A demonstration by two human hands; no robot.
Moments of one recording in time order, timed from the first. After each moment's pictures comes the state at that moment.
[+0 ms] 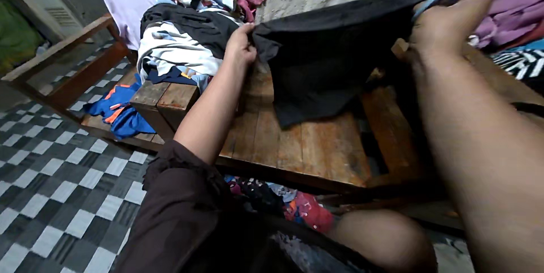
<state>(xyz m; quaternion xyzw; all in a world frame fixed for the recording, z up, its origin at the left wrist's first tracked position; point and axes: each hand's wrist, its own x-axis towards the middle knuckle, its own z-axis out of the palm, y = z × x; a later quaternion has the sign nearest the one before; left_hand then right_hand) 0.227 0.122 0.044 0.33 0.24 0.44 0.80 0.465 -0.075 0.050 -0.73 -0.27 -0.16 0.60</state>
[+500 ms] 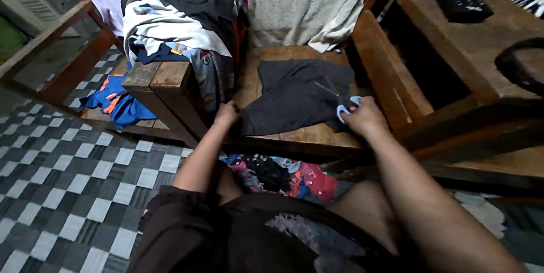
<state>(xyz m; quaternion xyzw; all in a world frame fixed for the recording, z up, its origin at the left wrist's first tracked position) 0.107 0.067 -0.145 0.81 0.48 -0.03 0.34 0.357 -0.174 -0.143 -0.92 -0.22 0.18 0.26</state>
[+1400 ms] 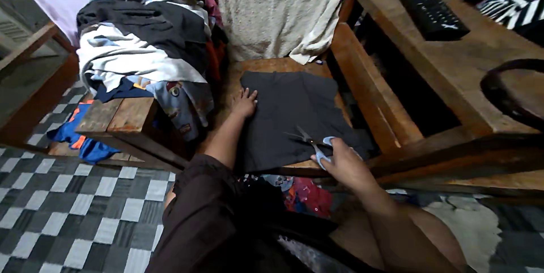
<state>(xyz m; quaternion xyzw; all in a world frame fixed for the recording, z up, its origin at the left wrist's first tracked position) 0.276 0.122 -0.202 0.93 0.30 -0.08 0.18 0.338 -0.201 -0.187 -0.91 -0.32 0.20 0.18</state>
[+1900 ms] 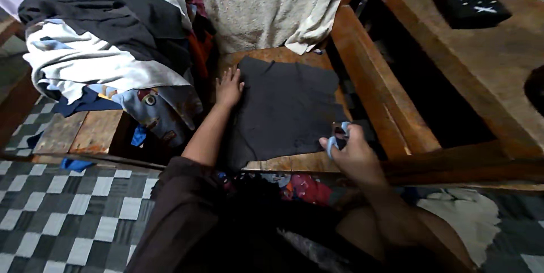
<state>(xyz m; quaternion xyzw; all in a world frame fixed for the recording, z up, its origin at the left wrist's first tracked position) 0.283 0.155 -0.187 0.93 0.33 0.03 0.18 0.347 -0.194 -0.174 -0.88 -0.27 0.13 0.38</state>
